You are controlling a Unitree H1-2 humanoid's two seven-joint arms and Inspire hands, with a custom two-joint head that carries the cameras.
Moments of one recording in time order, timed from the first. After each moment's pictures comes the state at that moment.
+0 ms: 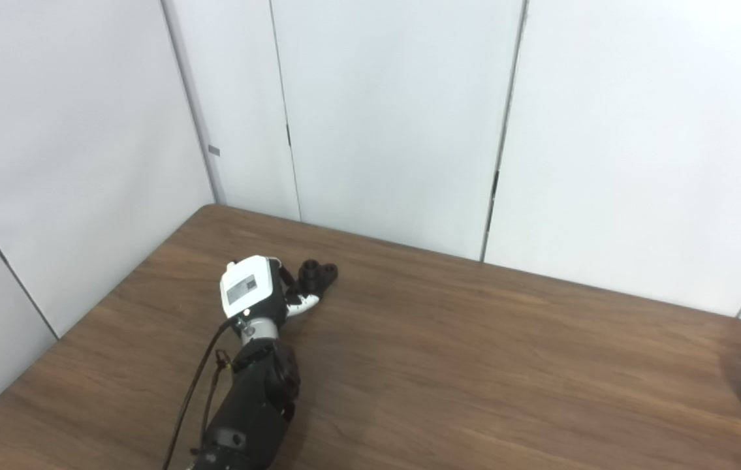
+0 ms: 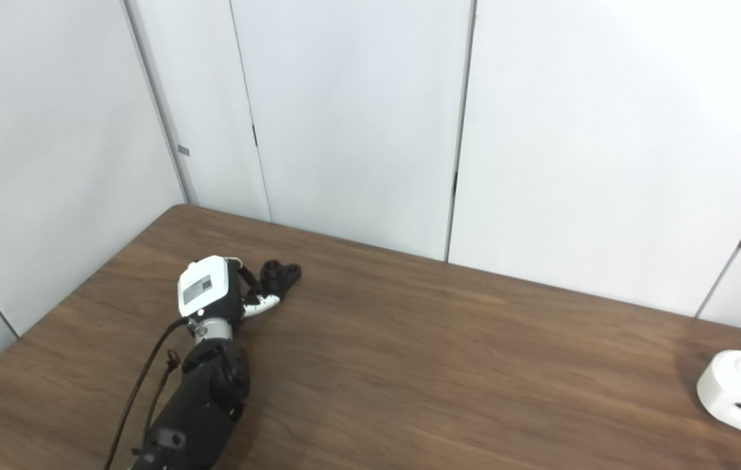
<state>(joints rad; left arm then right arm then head) -0.38 0.27 0.08 0.37 0.85 0.47 0.32 0.15 -0.30 -0.21 -0.06 0.22 -0.16 0.22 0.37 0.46</state>
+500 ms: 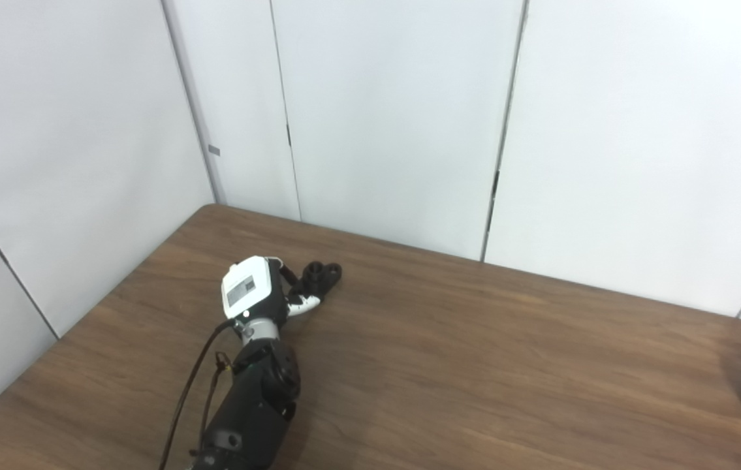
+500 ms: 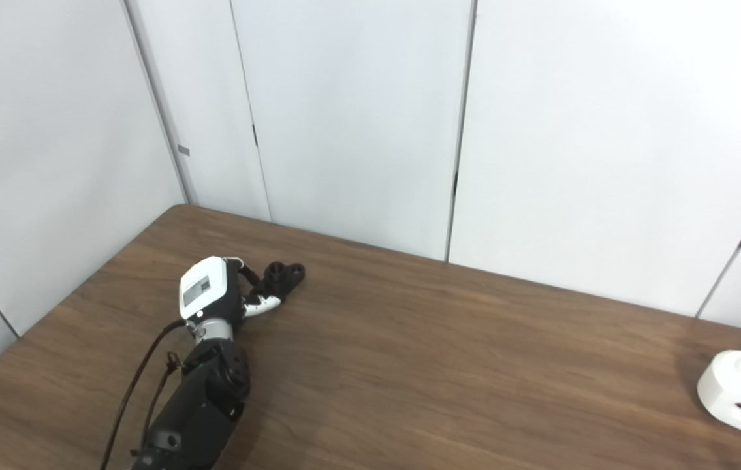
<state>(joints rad) -0.37 0.27 0.07 0.34 0.76 0.47 0.33 0.15 -0.30 -0.20 -0.06 0.22 -0.16 0.22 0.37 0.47</state>
